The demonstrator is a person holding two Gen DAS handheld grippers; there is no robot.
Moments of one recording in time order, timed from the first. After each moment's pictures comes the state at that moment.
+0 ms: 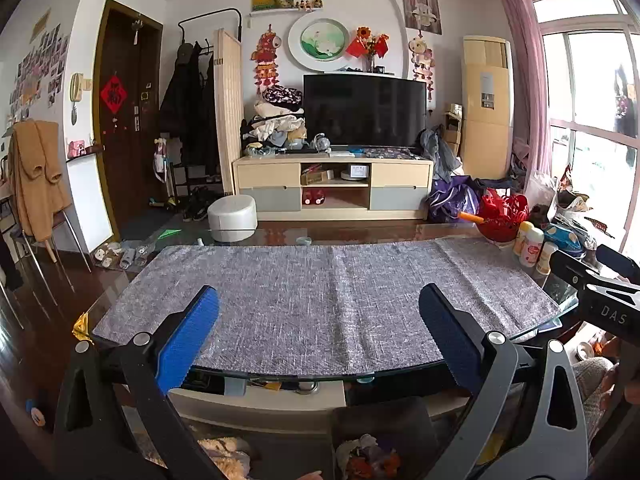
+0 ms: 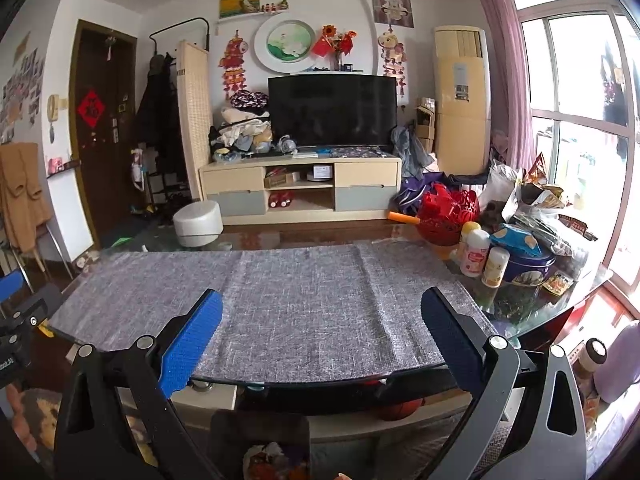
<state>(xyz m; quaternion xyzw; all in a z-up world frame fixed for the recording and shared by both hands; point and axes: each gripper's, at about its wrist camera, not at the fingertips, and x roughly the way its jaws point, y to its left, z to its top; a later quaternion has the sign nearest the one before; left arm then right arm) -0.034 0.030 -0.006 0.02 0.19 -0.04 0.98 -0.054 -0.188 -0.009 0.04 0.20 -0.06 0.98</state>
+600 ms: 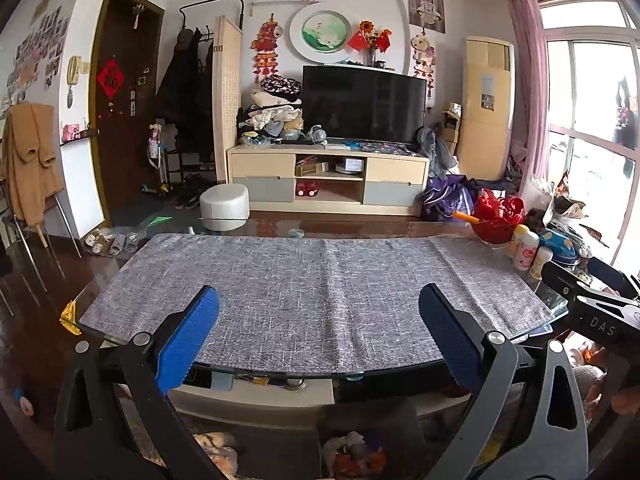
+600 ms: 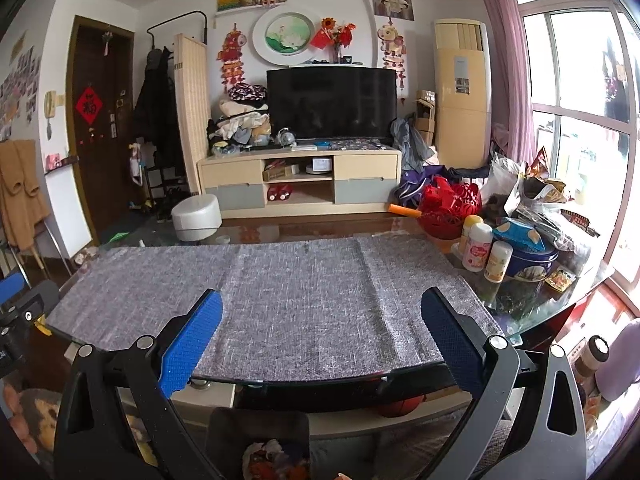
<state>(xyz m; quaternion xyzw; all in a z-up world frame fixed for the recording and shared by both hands) -0.023 0.032 -0.012 0.00 0.21 -0.05 0.98 -0.043 -0.193 -0.017 0.04 0.21 -0.06 0.97</state>
